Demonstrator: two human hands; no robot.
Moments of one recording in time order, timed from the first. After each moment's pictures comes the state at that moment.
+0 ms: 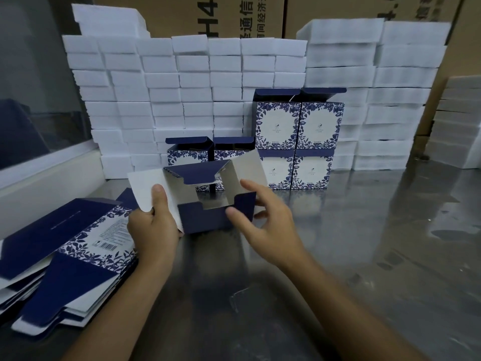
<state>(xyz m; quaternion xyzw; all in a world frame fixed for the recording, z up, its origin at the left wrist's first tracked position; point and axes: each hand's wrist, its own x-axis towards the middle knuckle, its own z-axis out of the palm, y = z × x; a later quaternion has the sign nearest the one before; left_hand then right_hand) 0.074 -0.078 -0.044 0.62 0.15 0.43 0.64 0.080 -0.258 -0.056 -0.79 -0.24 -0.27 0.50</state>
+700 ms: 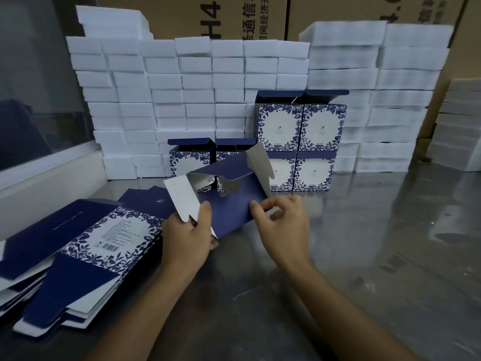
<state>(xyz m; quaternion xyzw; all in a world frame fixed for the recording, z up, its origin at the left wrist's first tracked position) 0.074 -0.098 -0.061 0.72 0.03 0.33 0.61 0.090 -0.256 -0.064 -0.78 -0.02 -0.35 0.51</state>
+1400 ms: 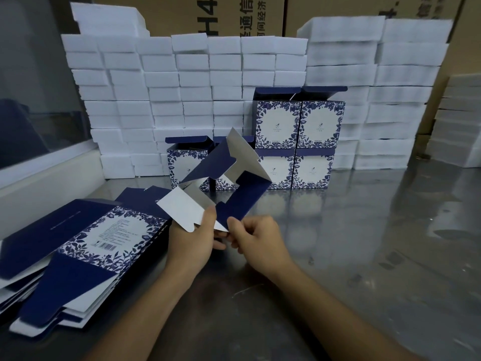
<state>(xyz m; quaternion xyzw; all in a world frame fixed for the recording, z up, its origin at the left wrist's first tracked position) 0.069 -0.110 -0.061 0.69 0.07 0.19 0.70 0.083 -0.239 -0.077 -0.81 -0.15 -0.14 0.55</state>
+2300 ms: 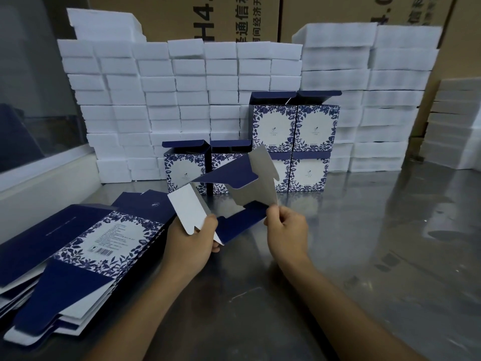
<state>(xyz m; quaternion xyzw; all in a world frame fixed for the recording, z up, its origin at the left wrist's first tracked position) 0.067 -0.105 -0.057 0.73 0.03 0.20 0.66 0.102 -0.270 -0.076 -0.76 0.00 -0.28 0.59</state>
